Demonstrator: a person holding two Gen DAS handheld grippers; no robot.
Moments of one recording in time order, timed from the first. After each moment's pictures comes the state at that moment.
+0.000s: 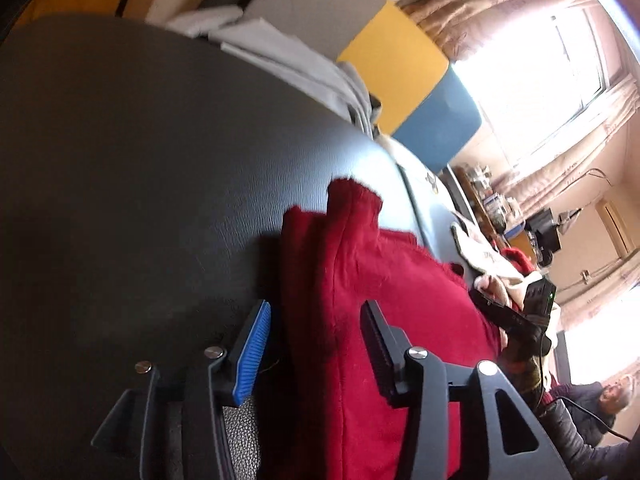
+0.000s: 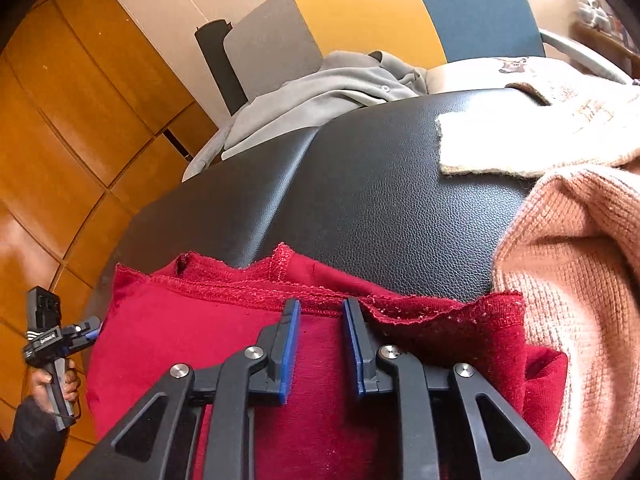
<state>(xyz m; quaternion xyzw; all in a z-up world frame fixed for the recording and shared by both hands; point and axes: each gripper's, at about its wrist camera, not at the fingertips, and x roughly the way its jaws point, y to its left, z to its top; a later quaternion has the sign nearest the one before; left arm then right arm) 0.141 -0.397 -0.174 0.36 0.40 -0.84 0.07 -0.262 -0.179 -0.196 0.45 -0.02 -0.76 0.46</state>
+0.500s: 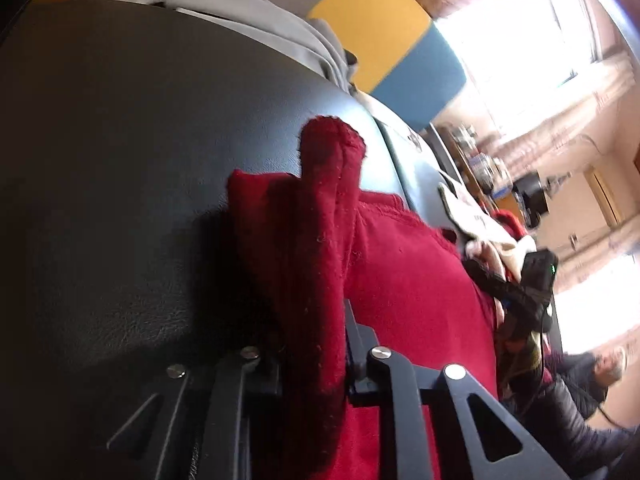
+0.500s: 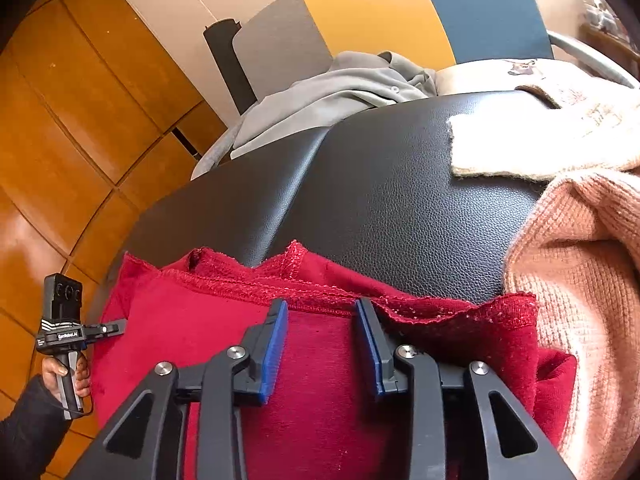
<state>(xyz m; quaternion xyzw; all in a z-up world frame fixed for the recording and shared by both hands) 0.109 -0.381 -0.182 0.39 0.40 -0.83 0.05 -0.259 -0.182 -0.196 0.45 -0.01 -0.76 0.47</state>
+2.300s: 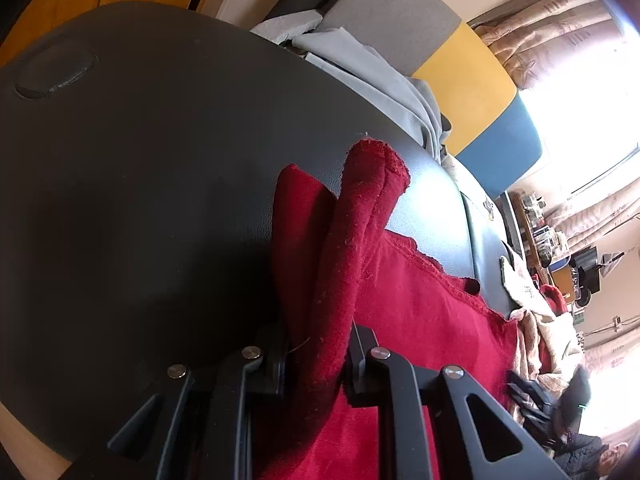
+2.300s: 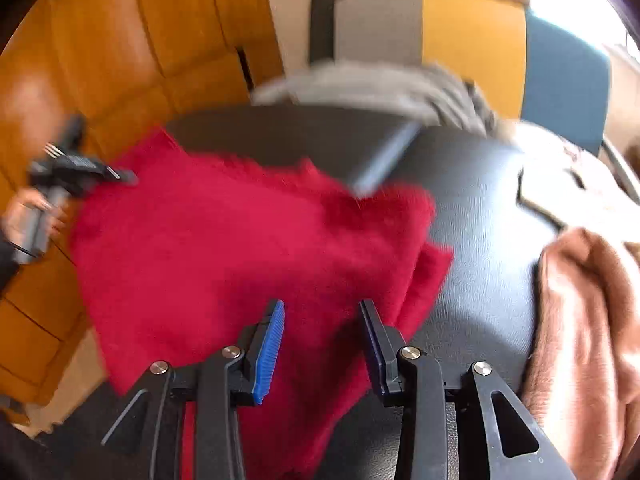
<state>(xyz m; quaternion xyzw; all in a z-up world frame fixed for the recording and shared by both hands) 0.202 -0.444 -0.147 0.38 0.43 -0.79 0.20 -0.143 -0.190 -0.173 0.40 0.19 -0.74 0.51</state>
